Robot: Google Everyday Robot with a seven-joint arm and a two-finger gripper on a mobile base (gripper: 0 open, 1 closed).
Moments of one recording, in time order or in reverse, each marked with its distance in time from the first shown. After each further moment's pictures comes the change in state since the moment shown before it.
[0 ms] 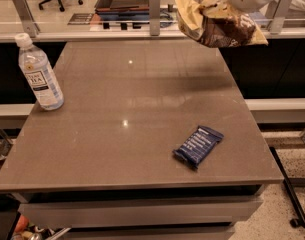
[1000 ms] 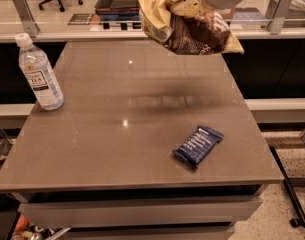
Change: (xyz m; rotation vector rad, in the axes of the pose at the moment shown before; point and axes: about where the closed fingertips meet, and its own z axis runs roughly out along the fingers) arm -0.111 -0.027 -0.055 0.038 -0.054 -0.071
